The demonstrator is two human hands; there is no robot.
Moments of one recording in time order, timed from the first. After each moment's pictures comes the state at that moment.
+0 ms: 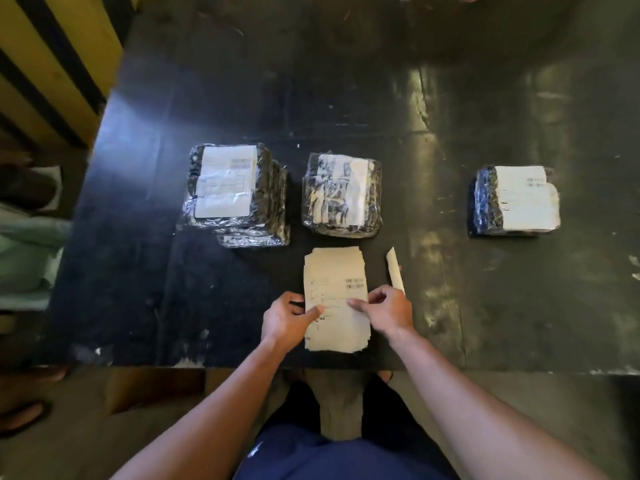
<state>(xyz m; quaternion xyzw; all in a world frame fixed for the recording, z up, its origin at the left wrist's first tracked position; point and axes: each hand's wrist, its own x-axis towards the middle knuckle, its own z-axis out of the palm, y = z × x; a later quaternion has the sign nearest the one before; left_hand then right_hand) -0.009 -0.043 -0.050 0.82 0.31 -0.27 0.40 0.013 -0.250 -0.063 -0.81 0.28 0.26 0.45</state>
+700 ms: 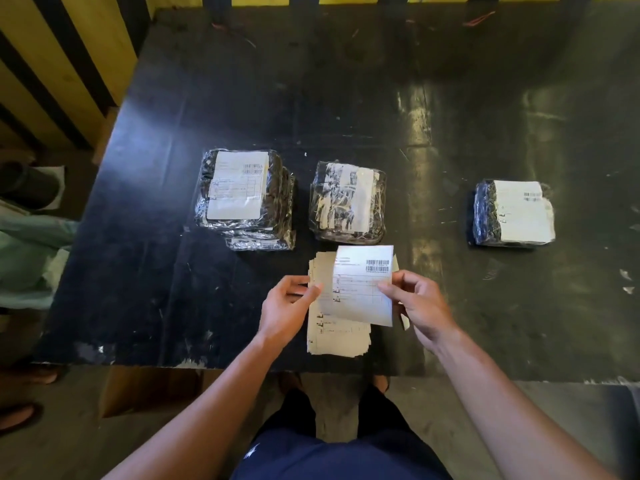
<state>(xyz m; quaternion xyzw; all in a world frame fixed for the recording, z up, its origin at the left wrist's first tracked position) 0.000 -0.038 -0.004 0.78 0.27 -0.19 0.53 0.019 -0.288 0.005 -0.67 0.22 0.23 0.67</state>
